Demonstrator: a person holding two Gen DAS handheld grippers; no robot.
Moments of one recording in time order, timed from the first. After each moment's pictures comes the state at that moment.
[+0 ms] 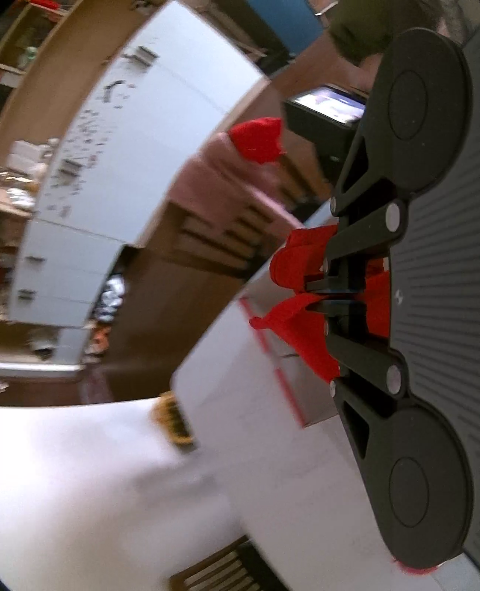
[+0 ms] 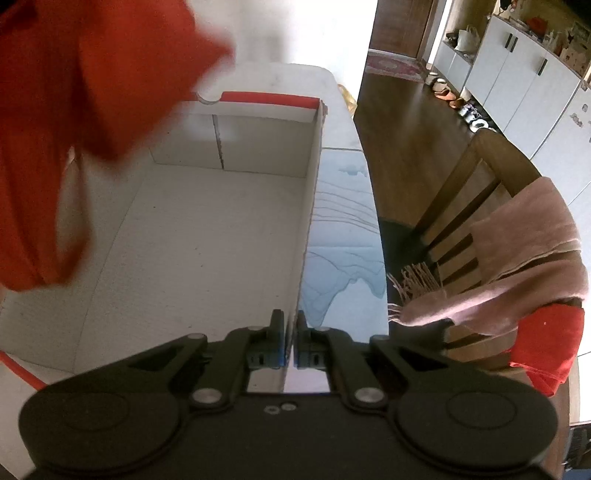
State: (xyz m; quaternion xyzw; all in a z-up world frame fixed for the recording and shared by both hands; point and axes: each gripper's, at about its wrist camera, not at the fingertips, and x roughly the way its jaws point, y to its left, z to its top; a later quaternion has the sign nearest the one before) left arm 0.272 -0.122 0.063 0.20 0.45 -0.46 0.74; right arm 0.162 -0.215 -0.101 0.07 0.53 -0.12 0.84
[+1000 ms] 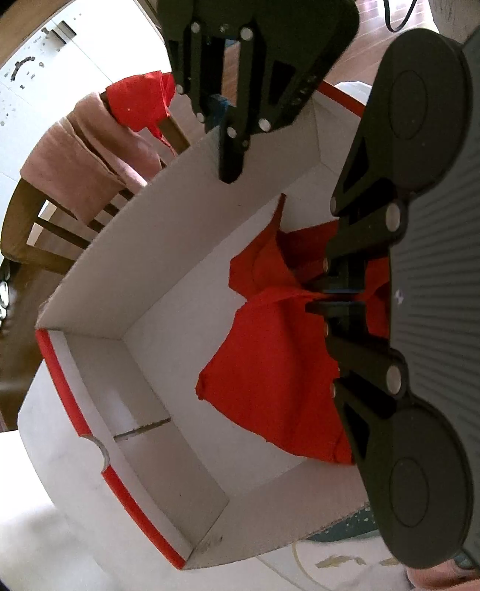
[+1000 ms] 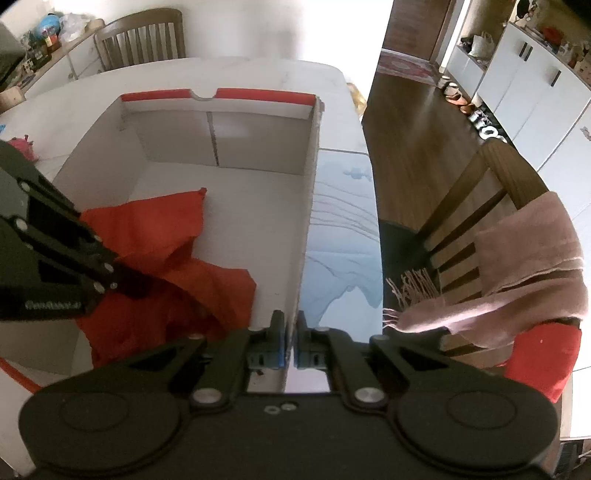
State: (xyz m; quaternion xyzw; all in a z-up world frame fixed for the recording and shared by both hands) left arm 0.262 -0.163 -0.123 0.26 0.57 -0.43 0.65; right arm 0.172 -0.224 -0.104 0.04 0.54 -0.10 0.84
